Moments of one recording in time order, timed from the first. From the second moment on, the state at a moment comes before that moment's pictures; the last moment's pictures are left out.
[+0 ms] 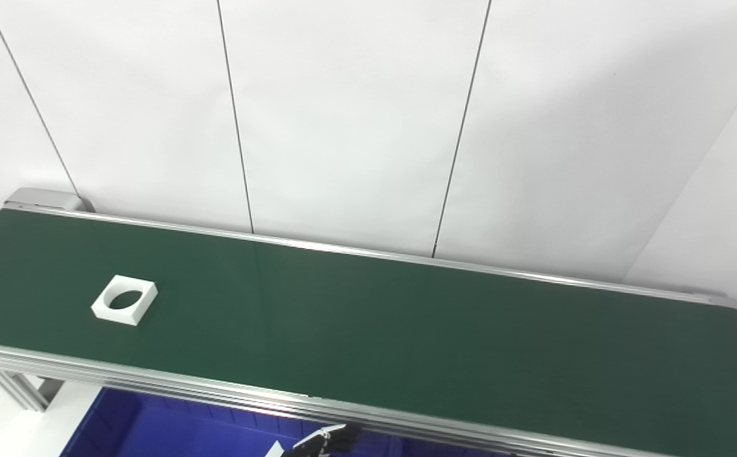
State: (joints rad) left arm 0.22 0.19 -0.41 0.24 0.14 -0.43 0.05; right arm 0.44 -0.09 0.21 0.12 -0.34 -0.41 -0.21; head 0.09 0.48
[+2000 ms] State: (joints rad) left arm -0.29 0.48 -0.09 0.21 0.28 -0.28 -0.23; right arm 0.39 -0.14 0.24 0.14 -0.26 -0.41 -0.22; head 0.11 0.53
